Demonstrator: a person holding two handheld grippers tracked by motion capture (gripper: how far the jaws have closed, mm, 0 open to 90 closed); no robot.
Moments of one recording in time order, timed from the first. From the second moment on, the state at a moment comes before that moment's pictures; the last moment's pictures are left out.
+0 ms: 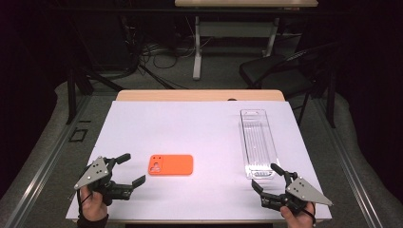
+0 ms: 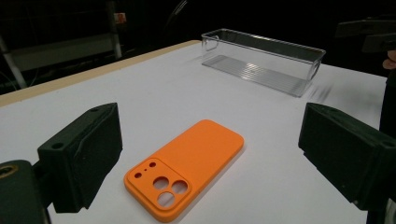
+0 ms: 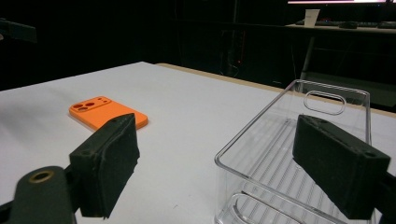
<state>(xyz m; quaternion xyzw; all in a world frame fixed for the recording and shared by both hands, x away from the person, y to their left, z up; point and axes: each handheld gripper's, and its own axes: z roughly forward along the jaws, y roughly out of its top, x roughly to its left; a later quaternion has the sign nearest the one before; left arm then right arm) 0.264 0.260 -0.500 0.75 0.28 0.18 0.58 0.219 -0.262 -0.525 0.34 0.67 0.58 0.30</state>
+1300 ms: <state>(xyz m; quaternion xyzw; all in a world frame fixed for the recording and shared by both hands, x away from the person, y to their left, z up) 0.319 0.254 -0.467 0.78 0.35 0.10 0.51 0.219 -0.260 -0.525 0.34 0.67 0.58 0.30</state>
